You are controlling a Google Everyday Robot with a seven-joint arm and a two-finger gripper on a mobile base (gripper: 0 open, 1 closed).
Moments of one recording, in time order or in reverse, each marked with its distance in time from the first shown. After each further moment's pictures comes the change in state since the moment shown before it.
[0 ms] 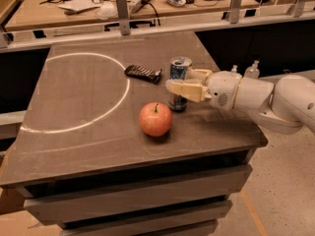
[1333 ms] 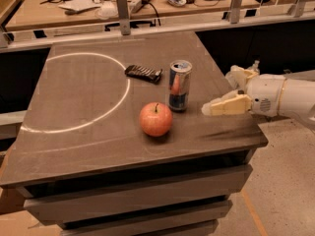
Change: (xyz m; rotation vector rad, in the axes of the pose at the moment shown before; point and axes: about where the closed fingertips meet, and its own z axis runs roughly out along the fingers) arm 0.011 -0.027 -0.091 0.104 0.159 -0.075
